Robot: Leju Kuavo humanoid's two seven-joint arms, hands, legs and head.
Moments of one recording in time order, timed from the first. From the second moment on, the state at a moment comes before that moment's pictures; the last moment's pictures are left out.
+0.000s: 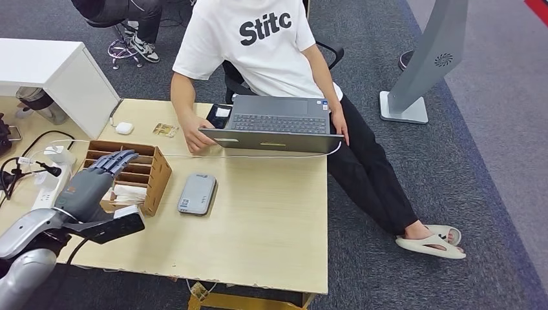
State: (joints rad) left arm -0.03 0.71 -0.08 -1.81 -0.69 -0.14 -0.04; right arm -0.07 0.20 -0.94 -0.22 0.99 -0.16 0.07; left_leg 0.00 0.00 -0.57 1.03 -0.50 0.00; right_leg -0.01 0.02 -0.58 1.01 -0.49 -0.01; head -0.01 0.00
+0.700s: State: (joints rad) left arm 0.25 0.73 0.06 -1.93 -0.75 -0.13 0.00; right arm -0.07 0.20 -0.95 -0.22 1.02 -0.16 0.08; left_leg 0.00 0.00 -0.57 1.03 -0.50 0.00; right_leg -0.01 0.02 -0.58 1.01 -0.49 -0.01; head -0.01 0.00
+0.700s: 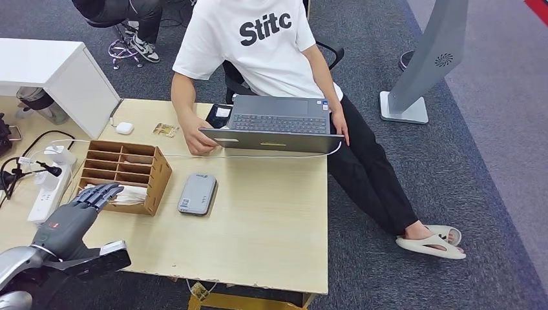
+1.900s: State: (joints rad) left arm 0.05 0.57 0.05 -1.57 -0.97 0.00 0.07; right arm -0.07 0.20 -0.93 -0.21 1.10 -0.16 0.10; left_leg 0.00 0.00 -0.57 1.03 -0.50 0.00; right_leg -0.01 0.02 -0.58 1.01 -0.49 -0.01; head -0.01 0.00
